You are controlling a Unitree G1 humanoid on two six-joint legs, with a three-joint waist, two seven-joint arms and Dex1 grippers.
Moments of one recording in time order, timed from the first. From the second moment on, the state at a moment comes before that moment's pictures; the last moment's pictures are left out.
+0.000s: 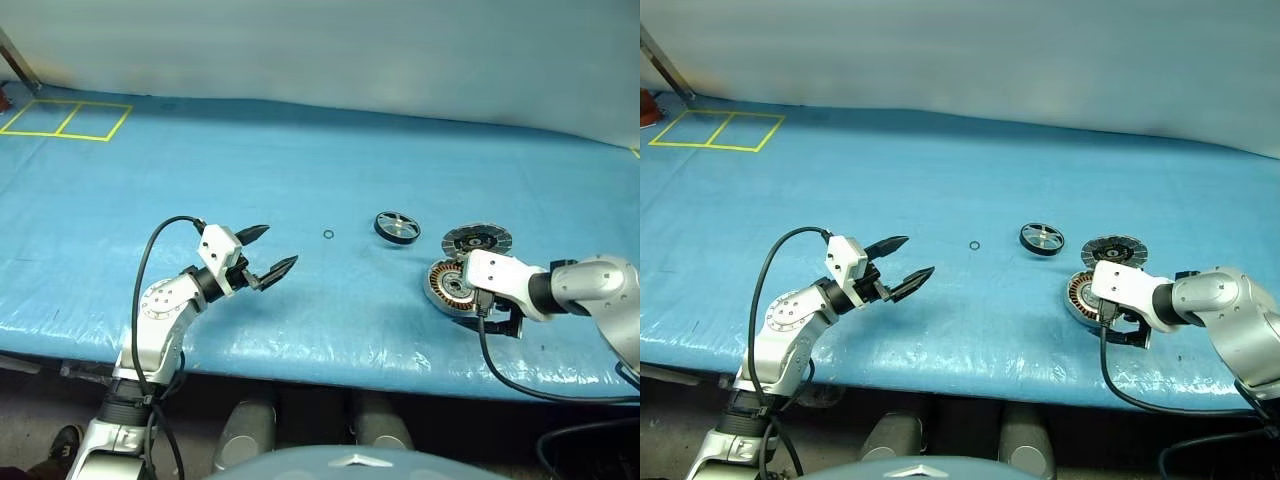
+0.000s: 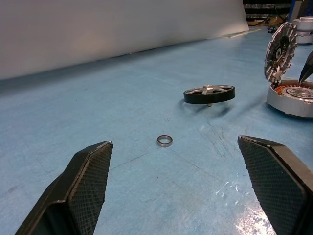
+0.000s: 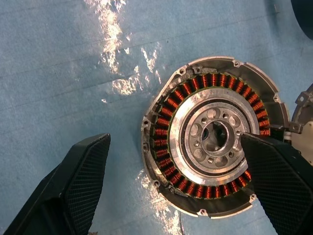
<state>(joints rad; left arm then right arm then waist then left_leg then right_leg) -0.14 0.38 -0.05 -0.08 -0.31 0.14 -0.76 -0.07 -1.15 0.08 -0.32 0.10 0.53 1.07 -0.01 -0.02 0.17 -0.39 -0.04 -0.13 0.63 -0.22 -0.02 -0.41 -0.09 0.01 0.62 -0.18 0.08</state>
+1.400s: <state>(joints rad) -0.13 0.39 -0.04 -0.08 -0.29 0.13 -0.75 -0.20 -0.97 0.27 -0.49 0.04 0.56 1.04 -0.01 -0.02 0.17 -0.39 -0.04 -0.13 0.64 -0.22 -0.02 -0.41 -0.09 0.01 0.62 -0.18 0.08</state>
